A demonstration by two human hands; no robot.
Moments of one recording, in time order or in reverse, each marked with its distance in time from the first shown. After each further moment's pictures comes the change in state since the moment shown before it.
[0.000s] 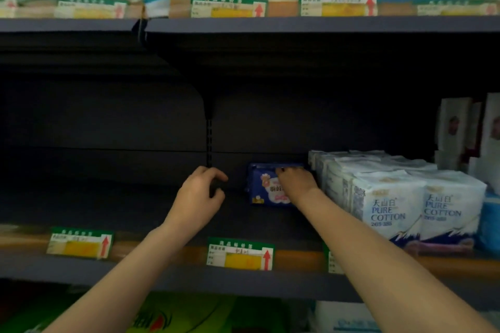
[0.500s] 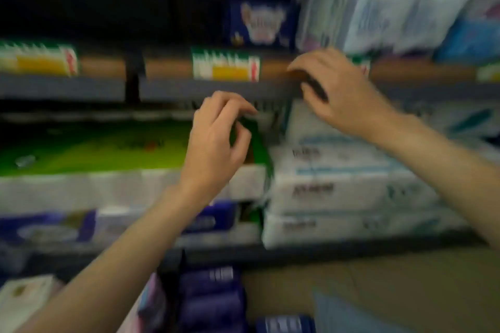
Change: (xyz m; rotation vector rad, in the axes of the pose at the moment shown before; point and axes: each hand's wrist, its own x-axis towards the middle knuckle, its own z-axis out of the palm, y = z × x) left_hand -0.186 0.024 0.050 -0.252 0.035 0.311; right_hand -0.226 -0.011 0.024 0.402 0.473 -0.284
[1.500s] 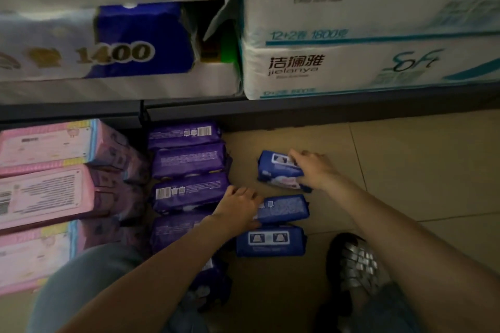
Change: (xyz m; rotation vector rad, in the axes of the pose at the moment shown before) left_hand -0.371 0.015 0.177 0.264 -1.603 -0.178; right_hand -0.392 -0.052 0.253 0.306 -1.290 0.620
